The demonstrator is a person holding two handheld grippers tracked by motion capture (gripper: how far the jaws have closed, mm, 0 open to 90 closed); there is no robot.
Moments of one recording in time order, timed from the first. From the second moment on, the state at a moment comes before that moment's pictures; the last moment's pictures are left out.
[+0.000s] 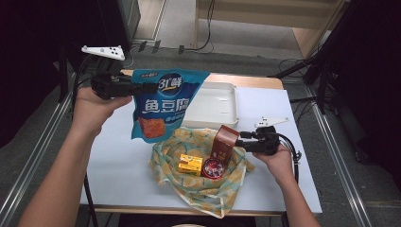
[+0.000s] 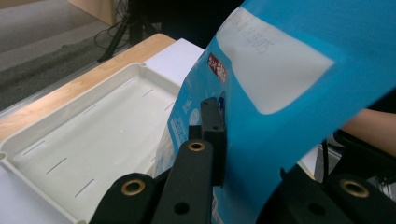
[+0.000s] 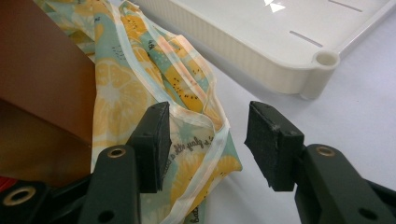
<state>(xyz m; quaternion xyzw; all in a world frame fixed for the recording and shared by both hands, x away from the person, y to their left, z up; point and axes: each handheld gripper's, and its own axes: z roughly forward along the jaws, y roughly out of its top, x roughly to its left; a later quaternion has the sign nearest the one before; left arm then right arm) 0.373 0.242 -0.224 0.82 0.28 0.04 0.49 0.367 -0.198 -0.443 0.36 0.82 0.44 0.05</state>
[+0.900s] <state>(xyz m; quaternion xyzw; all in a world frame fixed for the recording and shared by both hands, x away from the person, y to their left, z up) 0.436 0.239 -0.228 0.82 0.32 0.07 0.46 0.367 -0.195 -0.442 0.35 0.82 0.44 0.05</state>
